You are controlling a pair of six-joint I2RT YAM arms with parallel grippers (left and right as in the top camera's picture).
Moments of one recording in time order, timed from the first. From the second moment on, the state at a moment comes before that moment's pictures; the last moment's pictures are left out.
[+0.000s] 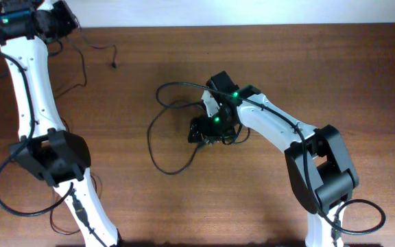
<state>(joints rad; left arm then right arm) 0.26 2.29 2.54 -1.08 0.23 -0.24 0.53 2.07 1.48 -0.79 -0.50 0.33</state>
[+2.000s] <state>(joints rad) -0.19 1.96 1.99 -1.15 0.10 -0.07 0.21 1.76 1.54 -1.01 -0.44 0.25</state>
